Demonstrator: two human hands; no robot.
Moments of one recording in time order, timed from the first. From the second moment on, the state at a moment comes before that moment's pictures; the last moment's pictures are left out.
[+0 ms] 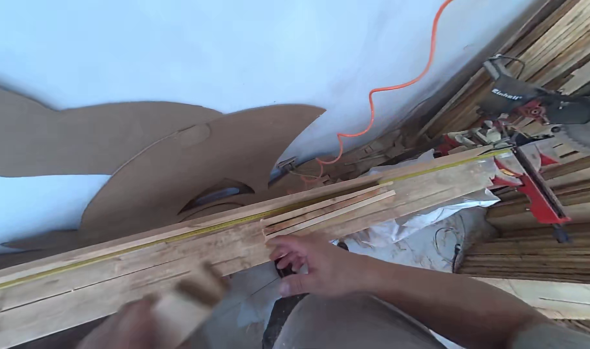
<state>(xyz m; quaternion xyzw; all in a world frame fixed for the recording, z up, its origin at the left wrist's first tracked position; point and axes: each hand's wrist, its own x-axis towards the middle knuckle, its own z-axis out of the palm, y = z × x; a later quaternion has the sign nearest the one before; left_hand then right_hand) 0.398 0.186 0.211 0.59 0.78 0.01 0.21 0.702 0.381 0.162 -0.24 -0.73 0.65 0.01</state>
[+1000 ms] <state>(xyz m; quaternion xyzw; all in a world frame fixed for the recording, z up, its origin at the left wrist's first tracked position) 0.747 0.351 0.013 0.70 0.69 0.09 0.19 1.142 0.581 0.002 -0.48 -0.84 0.22 -0.11</state>
